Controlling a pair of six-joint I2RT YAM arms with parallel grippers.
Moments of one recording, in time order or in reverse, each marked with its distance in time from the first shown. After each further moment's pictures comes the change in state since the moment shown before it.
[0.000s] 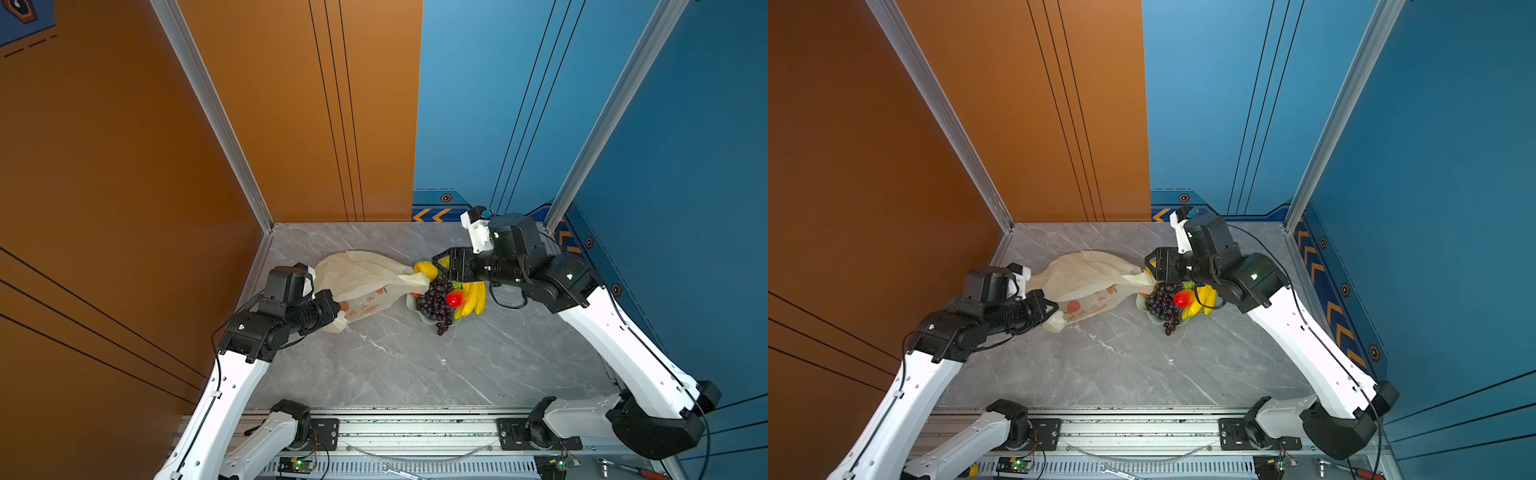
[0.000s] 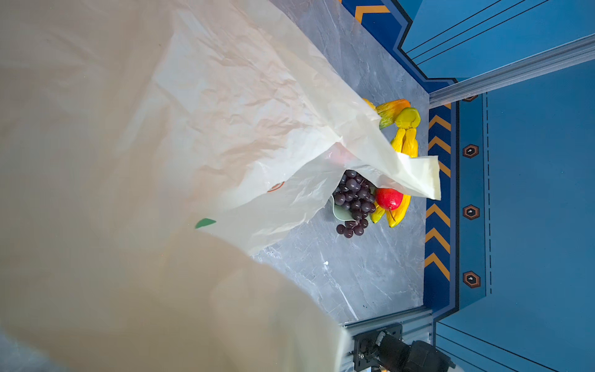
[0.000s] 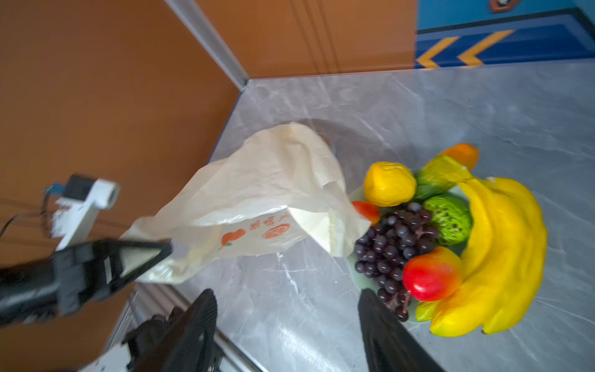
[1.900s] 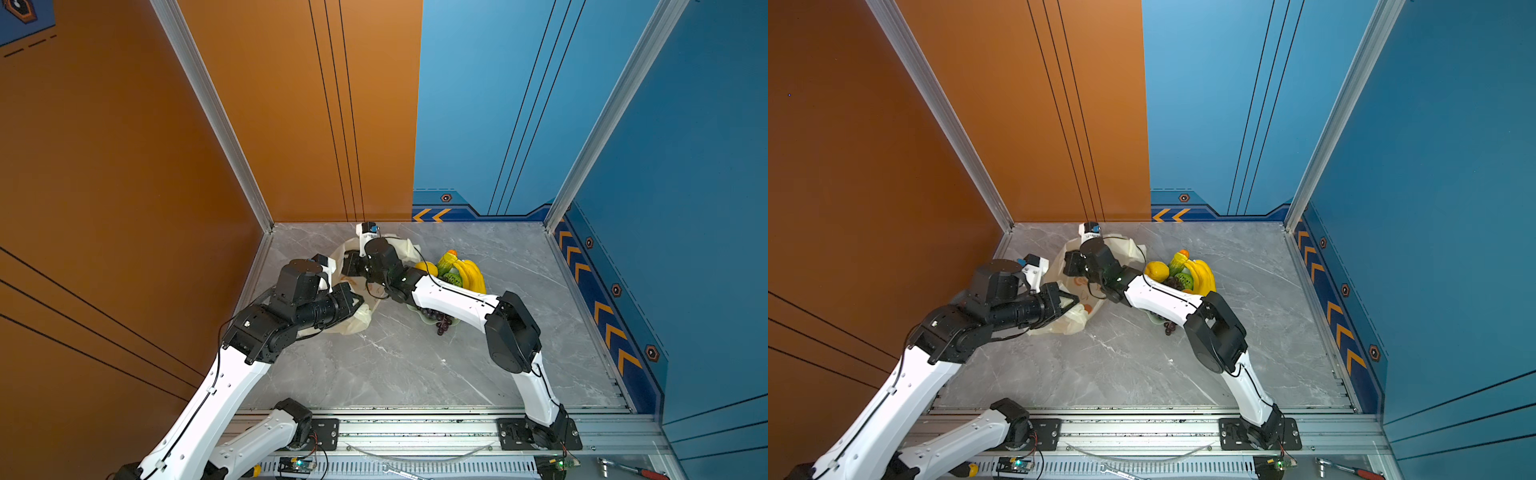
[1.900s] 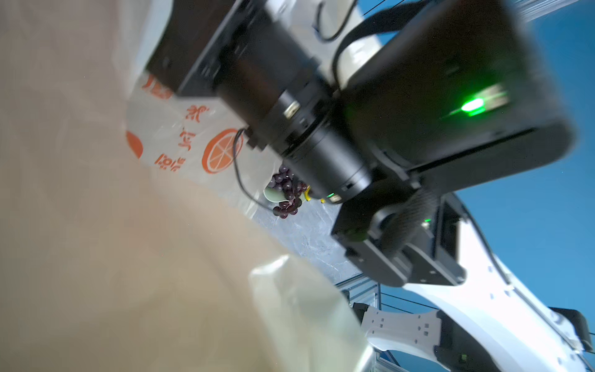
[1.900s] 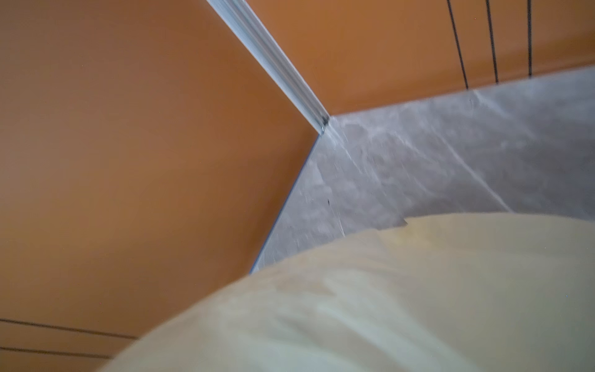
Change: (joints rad) left arm -0.195 0.034 0.090 0.108 0.014 -0.163; right arm 0.188 0.808 0.052 1.003 0.106 0.206
